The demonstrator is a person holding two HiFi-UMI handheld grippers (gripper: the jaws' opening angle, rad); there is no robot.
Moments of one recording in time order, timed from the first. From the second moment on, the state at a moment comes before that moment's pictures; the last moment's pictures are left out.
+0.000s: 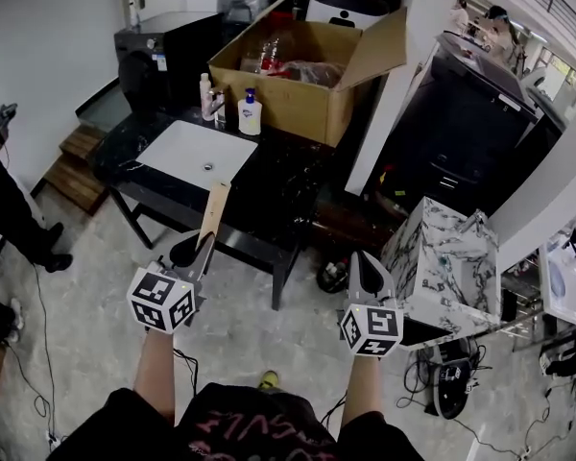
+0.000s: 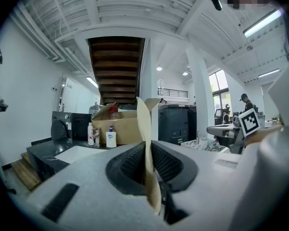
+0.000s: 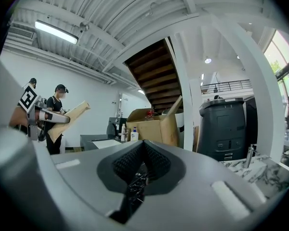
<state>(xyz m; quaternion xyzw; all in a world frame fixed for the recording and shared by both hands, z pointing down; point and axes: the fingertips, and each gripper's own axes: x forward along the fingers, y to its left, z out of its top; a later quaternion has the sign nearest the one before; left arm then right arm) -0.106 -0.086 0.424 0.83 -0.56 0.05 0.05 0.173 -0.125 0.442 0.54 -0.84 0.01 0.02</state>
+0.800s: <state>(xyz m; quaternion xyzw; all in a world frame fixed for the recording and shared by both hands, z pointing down) -0.101 -0.137 0.425 0.82 -0.57 0.07 0.04 0.171 -0.185 0.446 0.52 -0.85 0.02 0.01</state>
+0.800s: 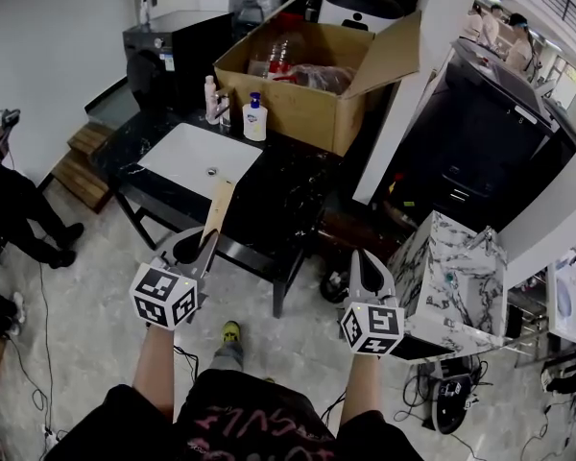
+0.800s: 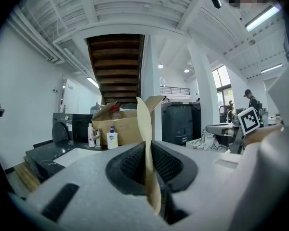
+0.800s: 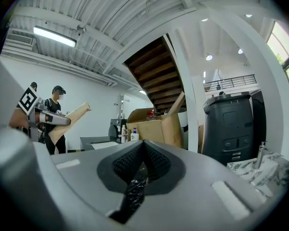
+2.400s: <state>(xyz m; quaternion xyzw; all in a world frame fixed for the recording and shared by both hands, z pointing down) -0.183 -0.396 0.444 0.89 -0.44 0.06 0.09 0.074 -0.370 0.435 0.63 -0.78 0.01 0.05</state>
